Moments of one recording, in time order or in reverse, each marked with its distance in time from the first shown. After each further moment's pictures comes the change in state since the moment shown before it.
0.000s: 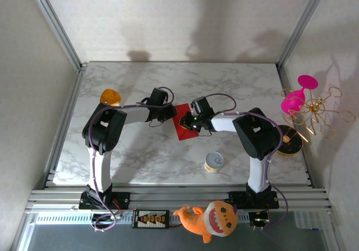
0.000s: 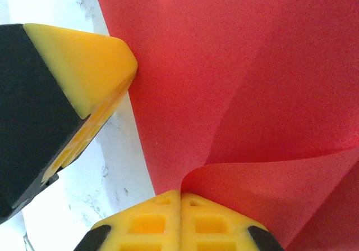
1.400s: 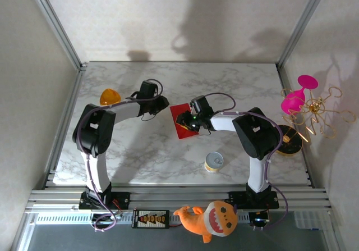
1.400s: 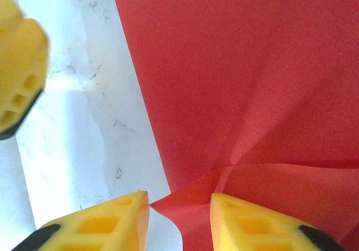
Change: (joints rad) left arm 0.097 -0.109 -0.005 -0.050 -0.041 -0.057; right arm 0.002 0.007 0.020 -0.007 -0.010 0.018
